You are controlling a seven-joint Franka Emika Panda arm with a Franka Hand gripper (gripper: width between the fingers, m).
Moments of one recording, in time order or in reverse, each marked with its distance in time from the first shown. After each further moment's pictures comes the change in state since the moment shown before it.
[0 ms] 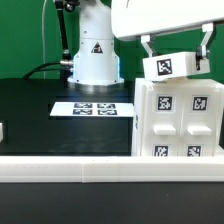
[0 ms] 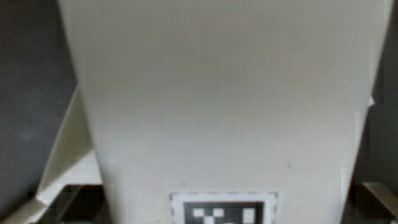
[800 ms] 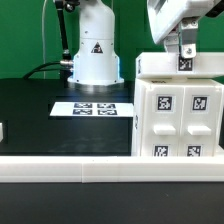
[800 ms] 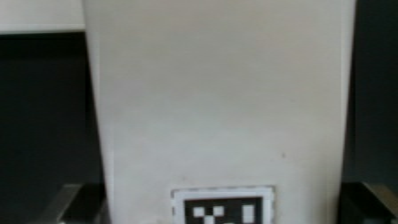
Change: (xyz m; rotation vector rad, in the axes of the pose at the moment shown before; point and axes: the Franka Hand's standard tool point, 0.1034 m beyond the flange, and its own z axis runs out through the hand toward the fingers) arm -0.002 -0.001 0.000 0.026 -0.053 0.824
